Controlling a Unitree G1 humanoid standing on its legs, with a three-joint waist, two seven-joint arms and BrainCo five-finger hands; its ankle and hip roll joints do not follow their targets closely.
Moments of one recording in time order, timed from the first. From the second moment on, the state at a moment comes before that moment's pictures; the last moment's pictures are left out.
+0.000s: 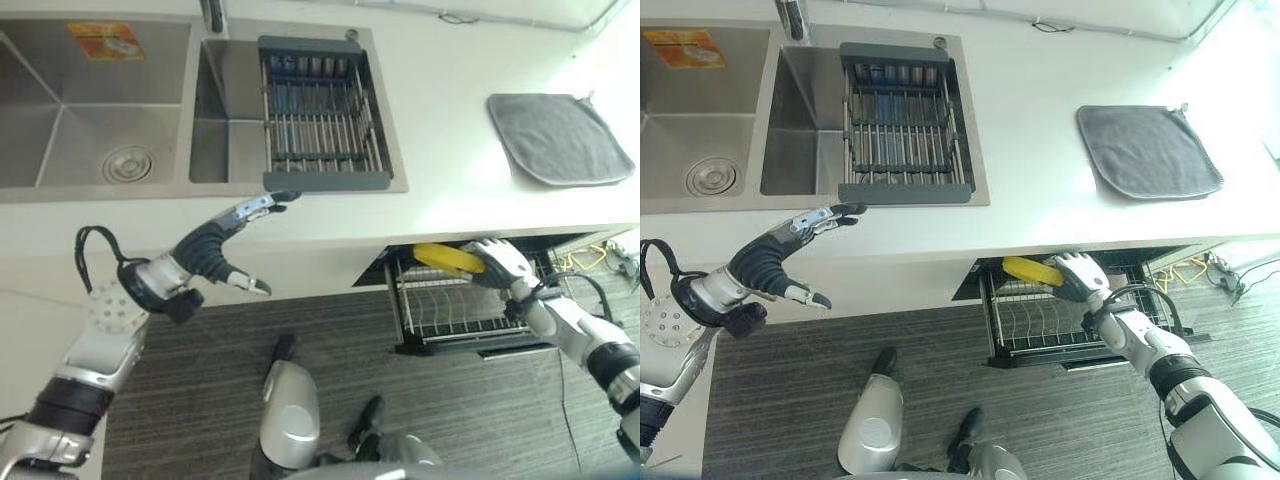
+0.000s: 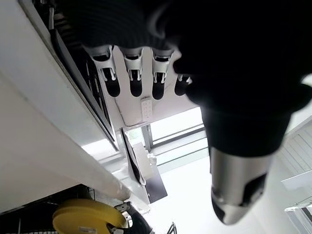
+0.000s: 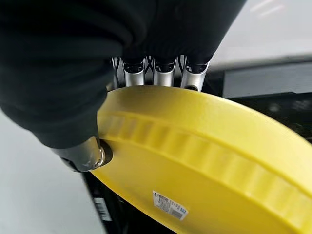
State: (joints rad) left arm -0.16 0.89 -0.11 -0.02 -0.45 -0.61 -0.50; right arm -0.52 -0.79 0.61 0.82 -0.52 -0.48 -0.48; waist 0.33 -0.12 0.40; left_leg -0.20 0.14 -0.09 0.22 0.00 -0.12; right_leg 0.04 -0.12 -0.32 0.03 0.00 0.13
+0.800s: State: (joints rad) left arm -0.44 0.89 -0.28 0.07 -0.40 -0.69 -0.25; right arm -0.74 -0.79 0.65 1.03 -0.57 -0.30 -0.79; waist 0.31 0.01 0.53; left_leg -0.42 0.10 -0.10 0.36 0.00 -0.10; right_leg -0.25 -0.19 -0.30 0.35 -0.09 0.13
